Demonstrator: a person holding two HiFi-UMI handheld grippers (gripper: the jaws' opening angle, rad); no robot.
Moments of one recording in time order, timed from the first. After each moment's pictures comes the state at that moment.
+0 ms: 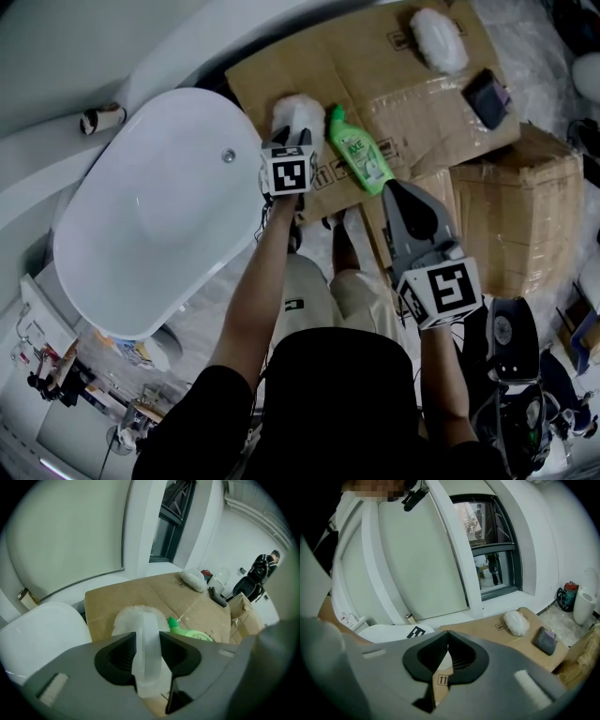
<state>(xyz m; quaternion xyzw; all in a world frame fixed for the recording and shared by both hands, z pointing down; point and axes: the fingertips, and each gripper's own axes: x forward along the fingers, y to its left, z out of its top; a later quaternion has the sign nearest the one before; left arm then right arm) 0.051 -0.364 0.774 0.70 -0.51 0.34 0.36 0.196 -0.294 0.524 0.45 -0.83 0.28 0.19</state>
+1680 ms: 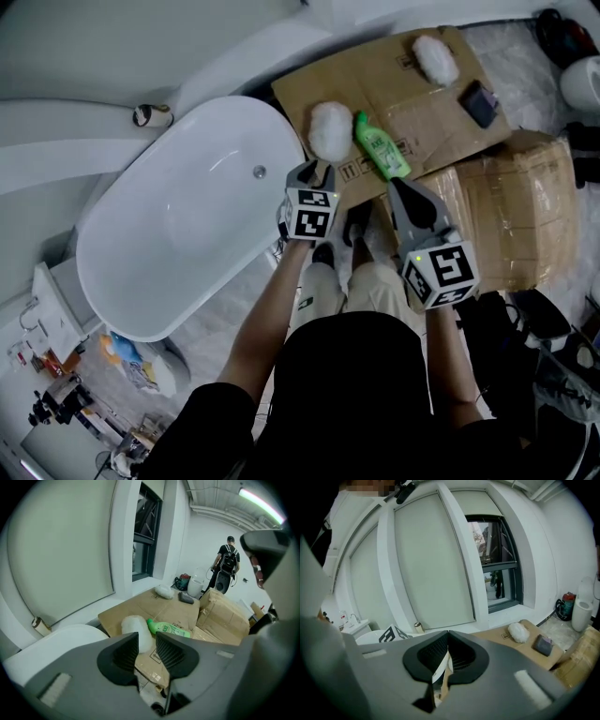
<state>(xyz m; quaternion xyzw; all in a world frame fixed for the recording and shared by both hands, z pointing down) 0.031 -0.238 0.615 0.78 -0.47 0.33 0.25 0.144 -0.199 0.439 0.47 -0.85 0.22 0.14</state>
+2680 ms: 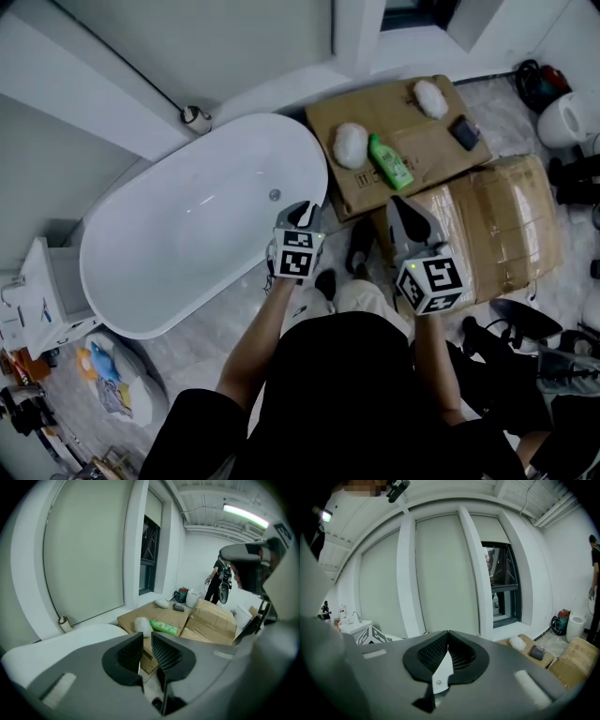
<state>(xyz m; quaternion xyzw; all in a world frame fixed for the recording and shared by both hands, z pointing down) -0.080 -0.056 0.504 0.80 -0.50 0.26 0.20 0.065 -0.036 0.343 0.50 -0.85 0.13 0.09</state>
